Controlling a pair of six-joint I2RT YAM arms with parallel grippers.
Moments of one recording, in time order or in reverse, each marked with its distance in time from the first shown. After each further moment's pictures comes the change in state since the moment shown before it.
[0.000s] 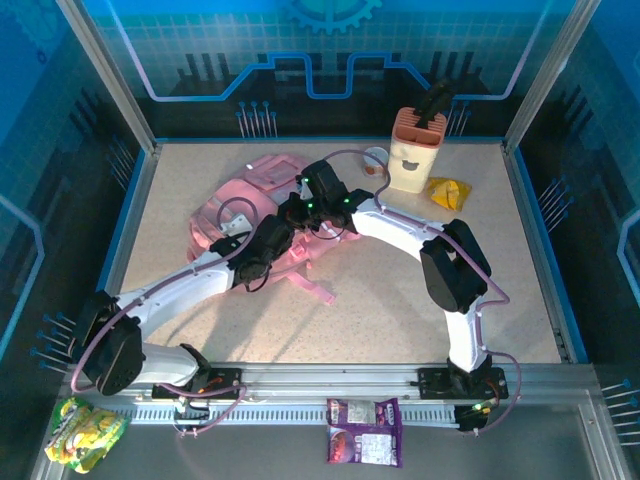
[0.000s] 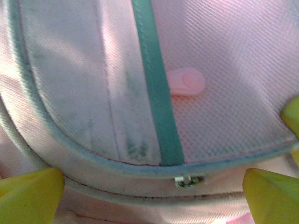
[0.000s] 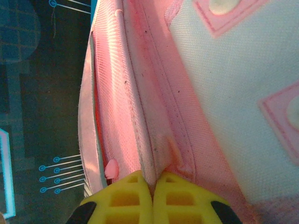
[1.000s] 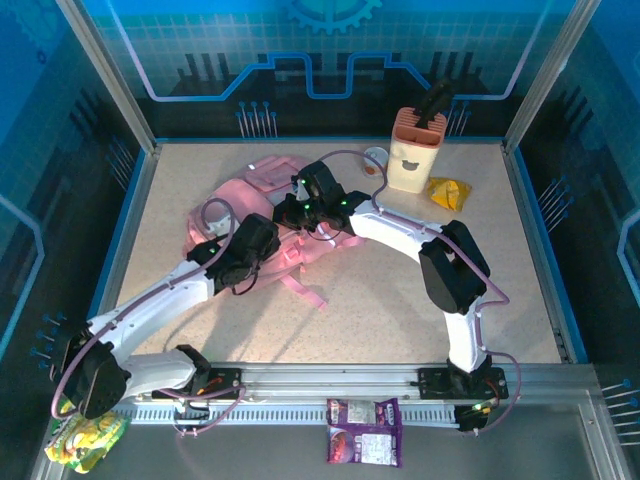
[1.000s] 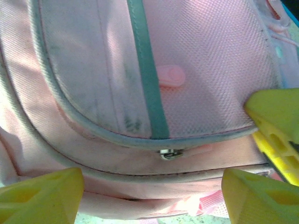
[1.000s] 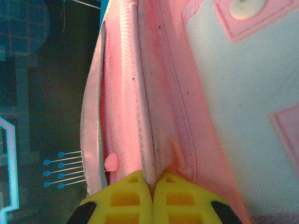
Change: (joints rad) left arm 0.026 -0.138 -0.003 -0.048 0.080 0.061; right arm 0.018 0.000 -0.001 0.022 -0.003 -0.007
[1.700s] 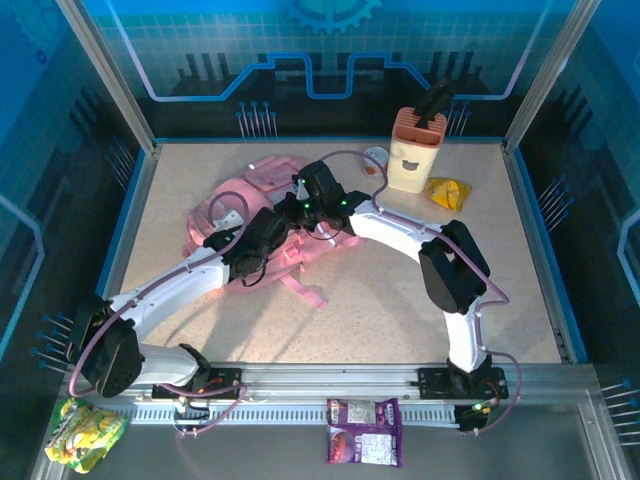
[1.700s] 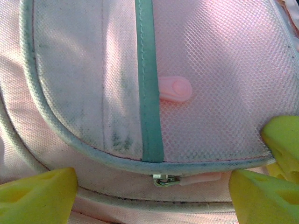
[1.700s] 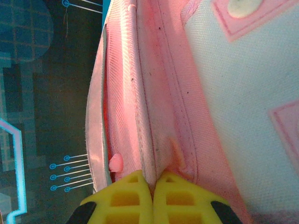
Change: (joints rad) left arm 0.003 0.125 0.059 -0.028 -0.064 -0.119; right arm 0.000 0.000 0.000 0.015 0.000 0.037
